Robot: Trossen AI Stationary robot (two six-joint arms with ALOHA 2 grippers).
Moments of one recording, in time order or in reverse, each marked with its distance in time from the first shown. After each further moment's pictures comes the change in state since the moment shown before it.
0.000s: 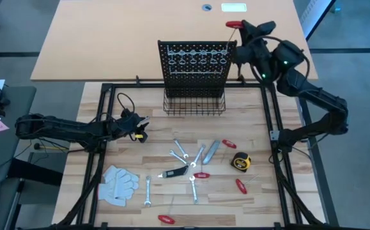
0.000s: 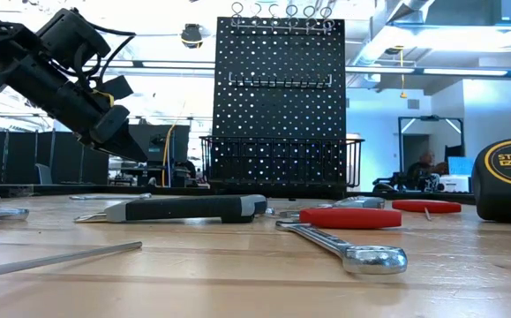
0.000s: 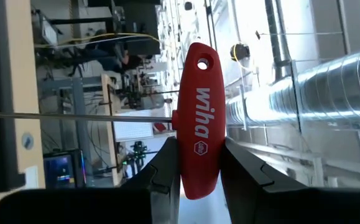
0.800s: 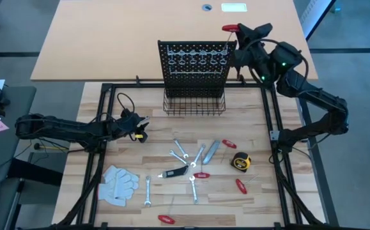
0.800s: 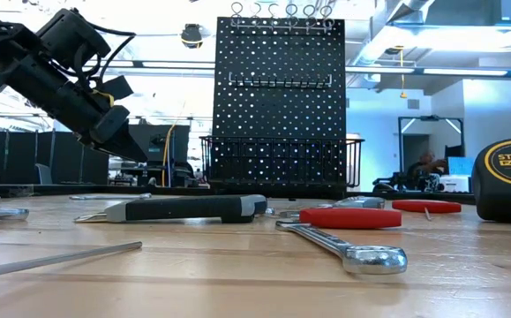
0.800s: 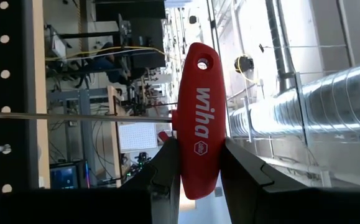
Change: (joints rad) left arm 0.000 0.000 0.000 -0.001 0.000 0.000; right arm 0.032 -0.007 0.000 -0.044 -0.017 0.017
